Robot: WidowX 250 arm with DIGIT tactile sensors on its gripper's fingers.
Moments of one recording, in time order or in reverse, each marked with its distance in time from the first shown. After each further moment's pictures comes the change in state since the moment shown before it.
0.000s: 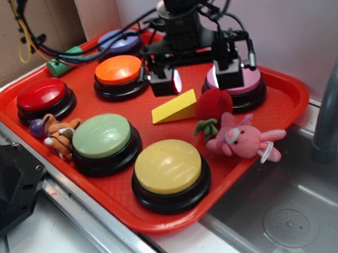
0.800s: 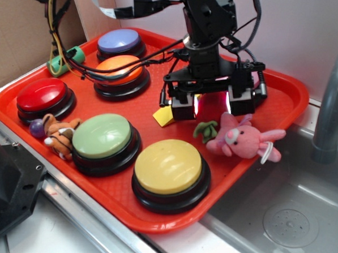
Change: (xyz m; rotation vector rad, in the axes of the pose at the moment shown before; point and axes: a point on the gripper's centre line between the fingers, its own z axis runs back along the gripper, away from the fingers) arm -0.004 -0.008 -0.036 0.037 0.064 0.028
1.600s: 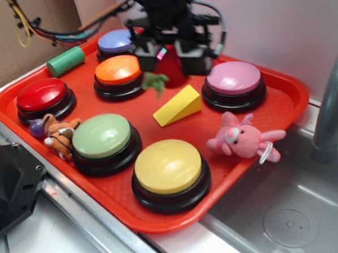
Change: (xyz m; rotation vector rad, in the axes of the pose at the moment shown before) arm 0.026 0.044 0.073 -0.037 0.065 -0.389
